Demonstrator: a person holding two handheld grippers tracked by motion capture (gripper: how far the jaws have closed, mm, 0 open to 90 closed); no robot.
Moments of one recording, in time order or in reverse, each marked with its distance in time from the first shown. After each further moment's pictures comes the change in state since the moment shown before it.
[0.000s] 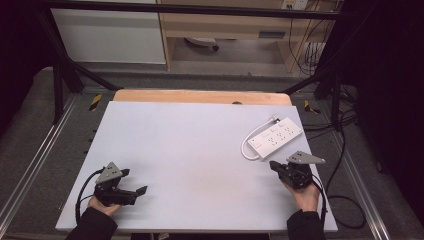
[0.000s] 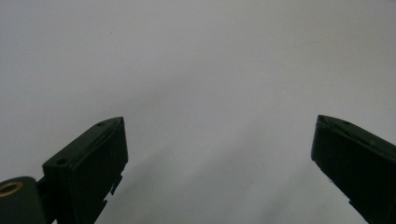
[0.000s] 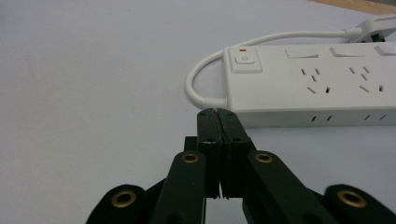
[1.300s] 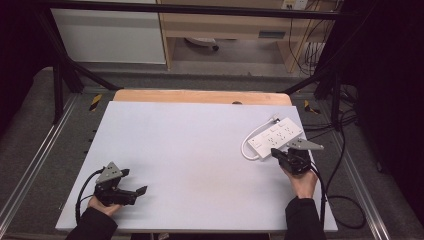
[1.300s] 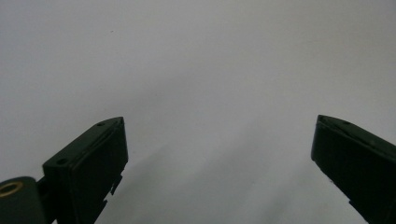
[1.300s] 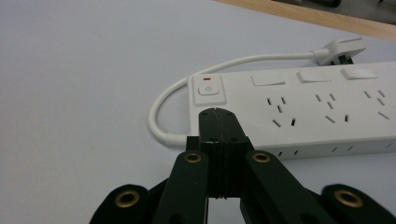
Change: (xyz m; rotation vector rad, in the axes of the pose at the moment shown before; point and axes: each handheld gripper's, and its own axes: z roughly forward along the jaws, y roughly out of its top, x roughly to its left) left arm 0.000 0.000 0.000 0.004 0.003 0.000; right arm -0.024 0.023 0.020 -0.022 -0.053 0.034
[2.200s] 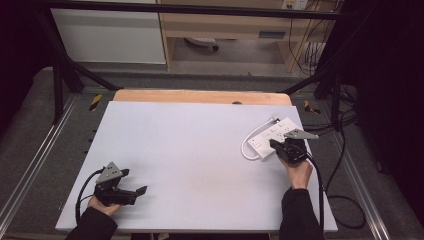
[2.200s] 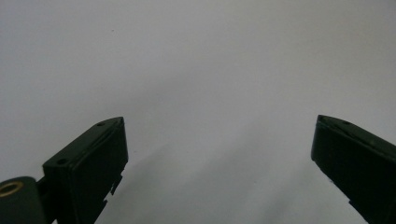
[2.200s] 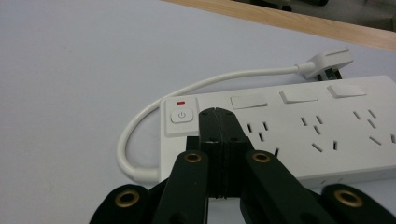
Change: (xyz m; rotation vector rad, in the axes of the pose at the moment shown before) left arm 0.001 0.000 0.000 0.003 0.002 0.000; right arm -0.015 0.015 0.027 0.004 -0.033 0.026
